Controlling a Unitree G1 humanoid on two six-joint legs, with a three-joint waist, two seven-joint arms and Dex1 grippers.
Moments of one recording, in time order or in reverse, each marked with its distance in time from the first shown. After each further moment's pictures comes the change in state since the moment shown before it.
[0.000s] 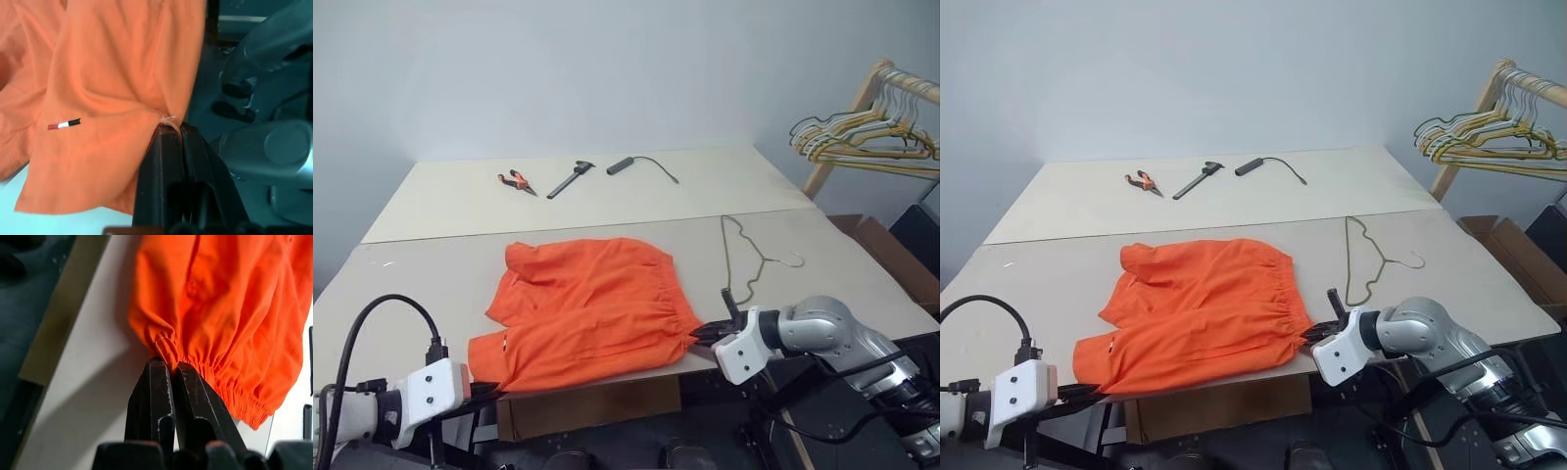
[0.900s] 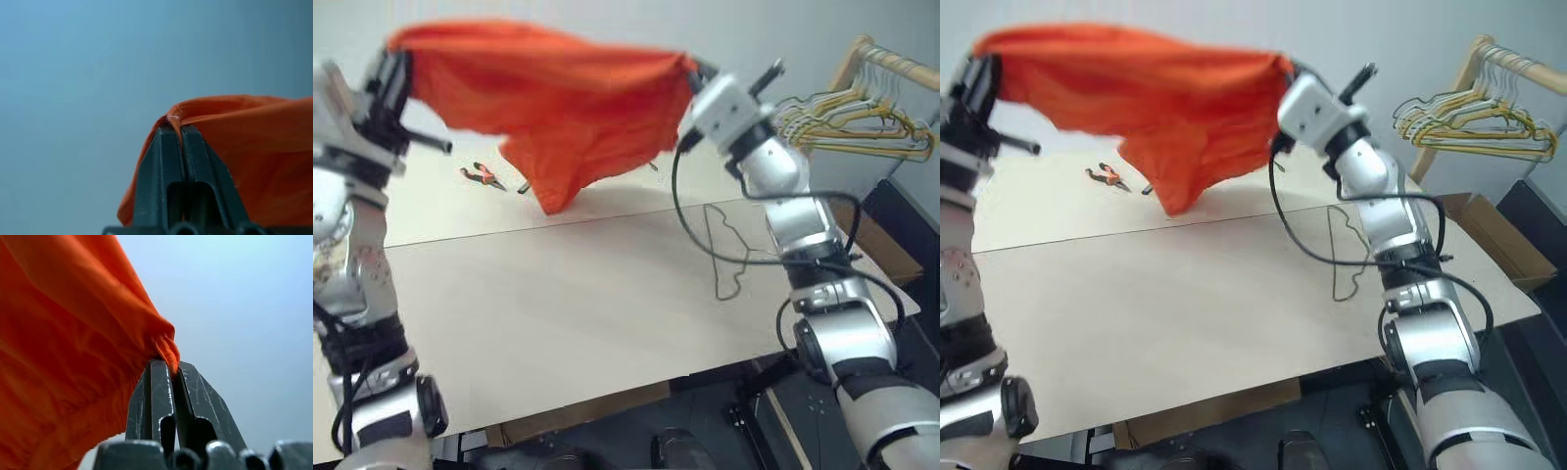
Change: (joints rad) left arm -1.116 -0.267 0.033 0.290 -0.150 0.168 0.672; right arm -0.681 0.460 -0.181 0.546 -0.049 0.139 -0.738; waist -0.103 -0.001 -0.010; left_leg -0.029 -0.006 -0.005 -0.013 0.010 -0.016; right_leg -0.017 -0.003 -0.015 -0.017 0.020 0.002
